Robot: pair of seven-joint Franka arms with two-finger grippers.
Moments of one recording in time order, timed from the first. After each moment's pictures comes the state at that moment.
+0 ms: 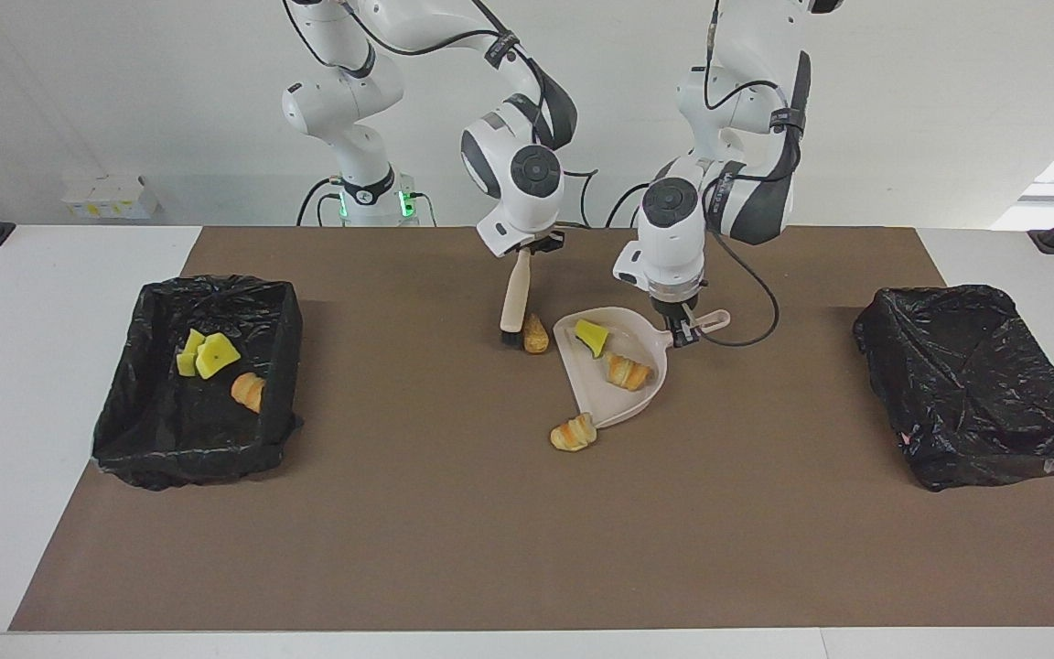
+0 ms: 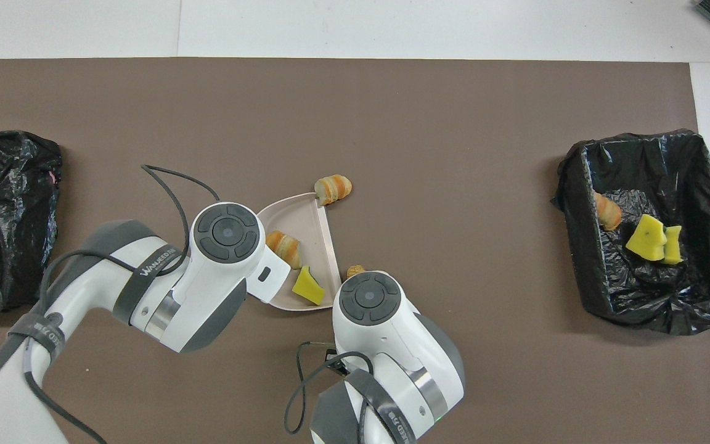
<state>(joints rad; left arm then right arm) -0.45 0.13 -0.08 -2.09 0.24 2.05 0.77 0.64 0.15 0.11 -2.07 0.28 1.89 0.80</state>
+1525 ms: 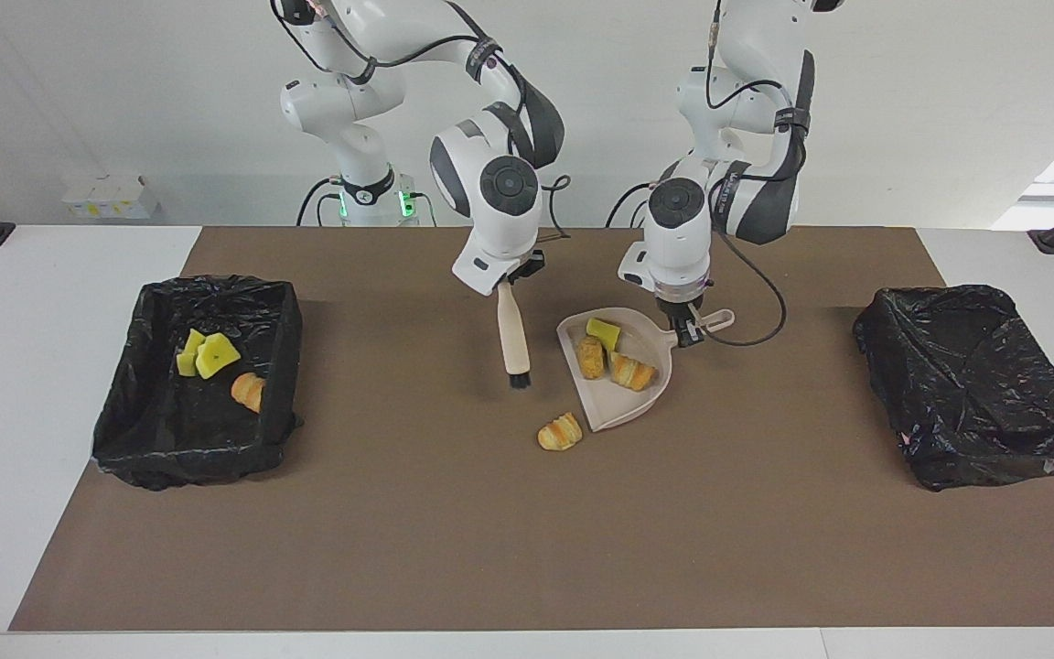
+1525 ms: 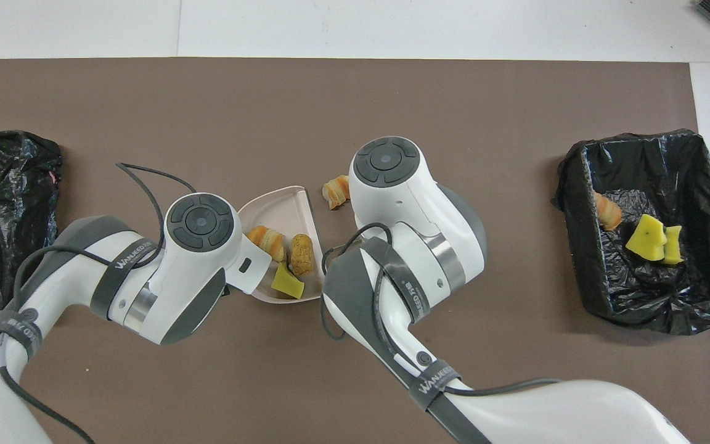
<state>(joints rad) -0.38 0.12 -0.07 -2.10 0.23 2.05 0.77 0.48 0.45 0.09 -1.51 0.00 1.68 0.32</state>
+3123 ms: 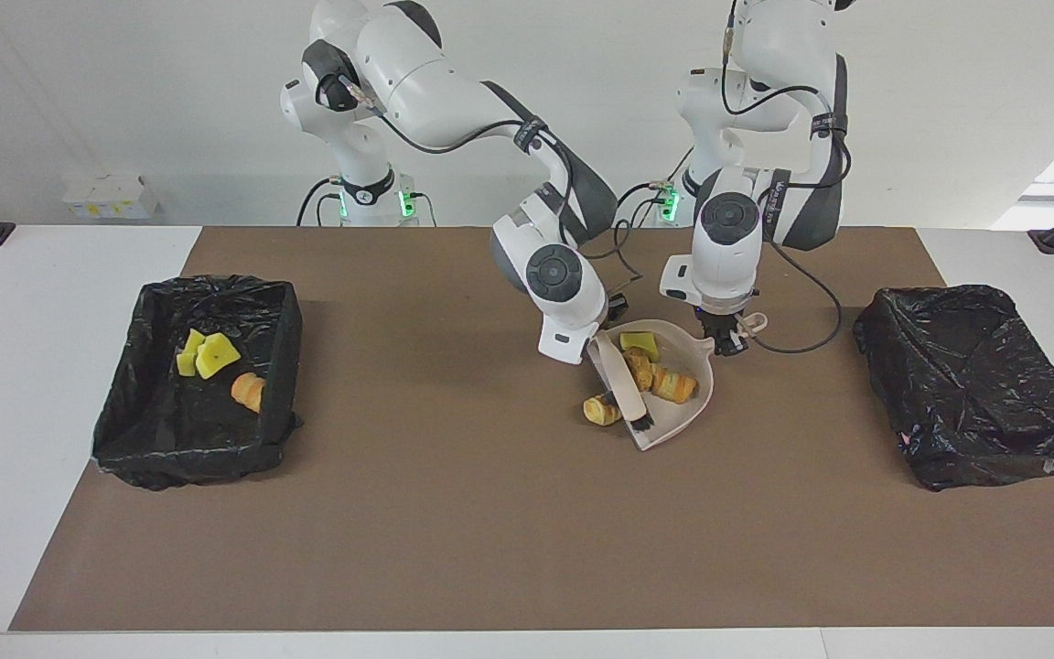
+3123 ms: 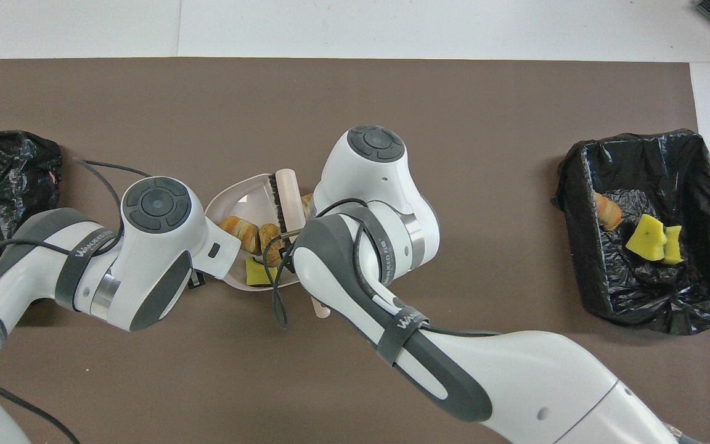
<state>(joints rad) -0.31 0.12 -0.07 -2.10 0.23 2.05 0.77 0.41 0.57 0.20 -1.42 0.39 1.79 0.17</state>
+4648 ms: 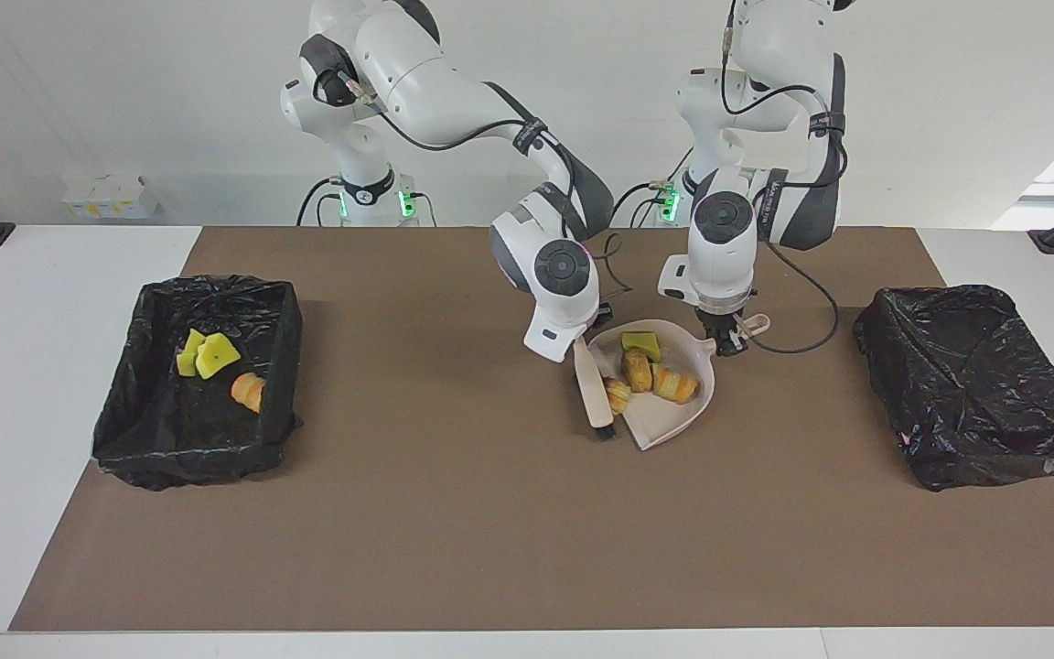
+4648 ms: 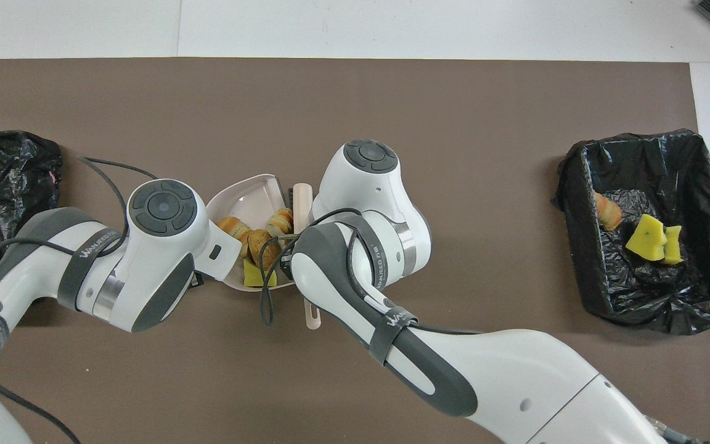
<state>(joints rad) -0.31 0.12 -0.07 -2.10 0.27 2.05 0.77 0.44 0.61 0.20 -1.47 0.42 1.84 0.35</state>
